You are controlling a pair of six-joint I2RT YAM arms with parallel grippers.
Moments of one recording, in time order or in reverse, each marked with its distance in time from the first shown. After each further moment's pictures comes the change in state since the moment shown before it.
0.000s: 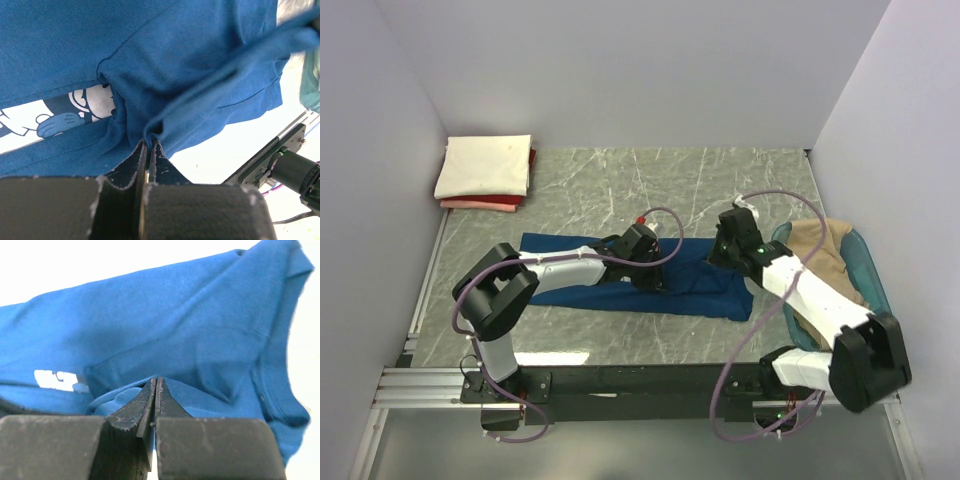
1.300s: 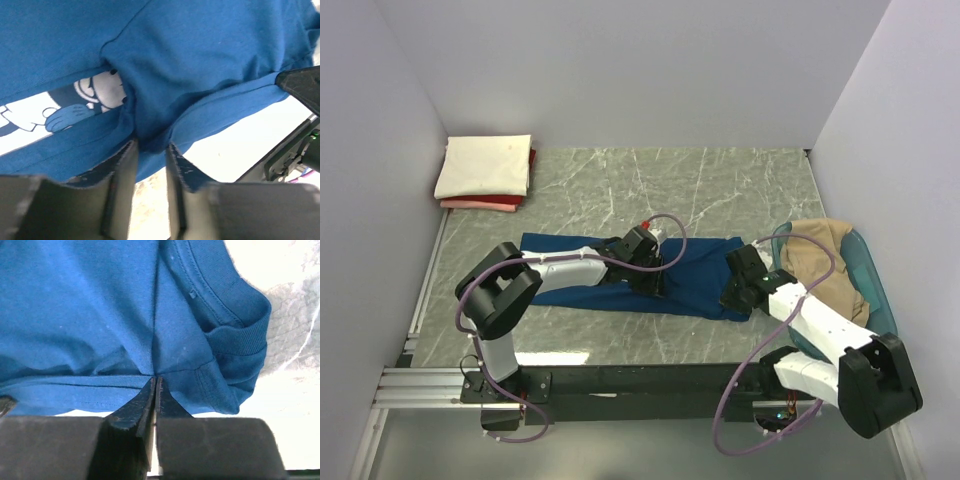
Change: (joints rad) left arm -0.003 0.015 0.000 -0.046 0.022 0.115; right arm -0.007 -0.189 -0.272 -0.183 -0.005 0.192
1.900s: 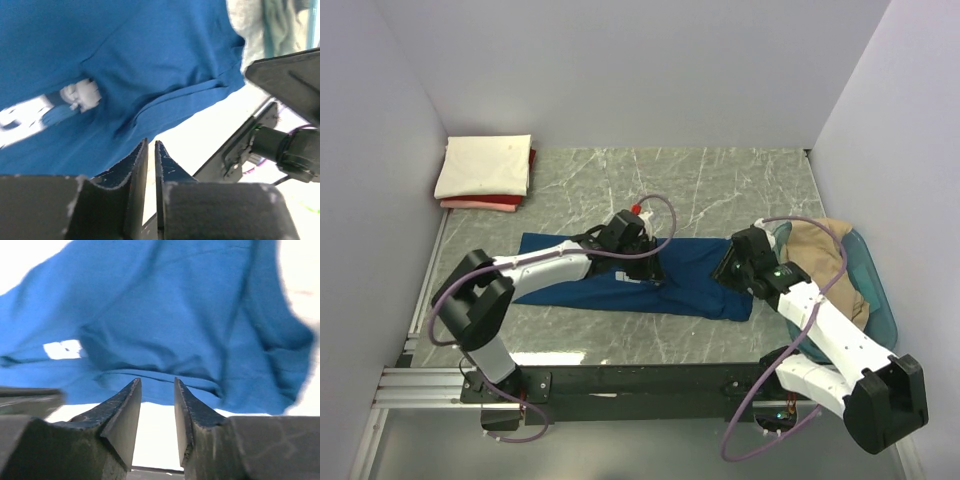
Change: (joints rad) left arm 0.060 -0.152 -0.010 -0.012 0.070 -0.020; right arm 0.000 -0.083 0.146 -0.009 -0.043 0.018
